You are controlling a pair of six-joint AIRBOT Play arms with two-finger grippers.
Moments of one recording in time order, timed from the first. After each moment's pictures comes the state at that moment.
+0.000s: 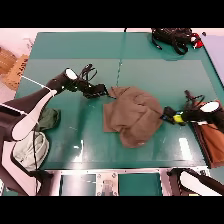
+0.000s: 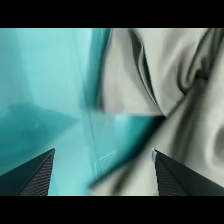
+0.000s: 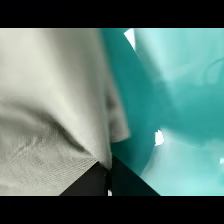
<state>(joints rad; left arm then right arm) -0.30 -1.84 1.45 0.77 -0.90 -1.34 -0.30 -1.14 0.66 -1.03 0.97 1.46</state>
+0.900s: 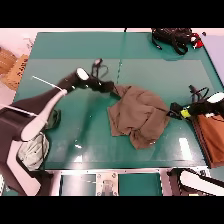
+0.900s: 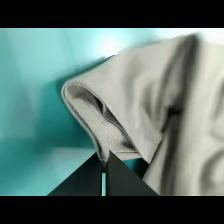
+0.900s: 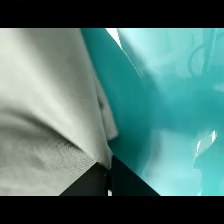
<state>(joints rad) -0.38 -1.87 1.58 0.81 -0.79 -1.32 -0.35 -1.25 0.82 -1.10 1.08 1.40</state>
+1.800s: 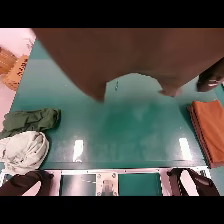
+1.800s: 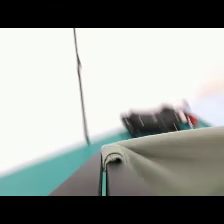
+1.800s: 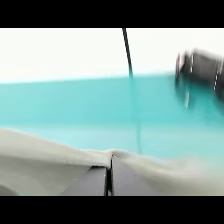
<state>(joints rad) -0.22 -0.88 2.00 1.29 -1.05 -1.41 -0.43 -0.66 1.63 -0.97 1.28 1.45</state>
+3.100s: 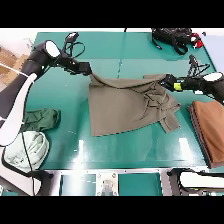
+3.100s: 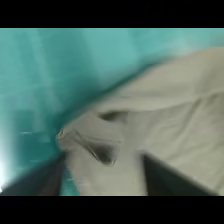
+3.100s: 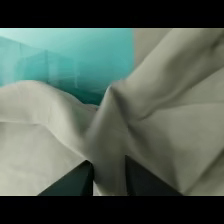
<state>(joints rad) -0.20 -1.74 1.73 1.14 -1.04 -1.39 -0.24 -1.45 1.13 -0.72 0.88 1.17</state>
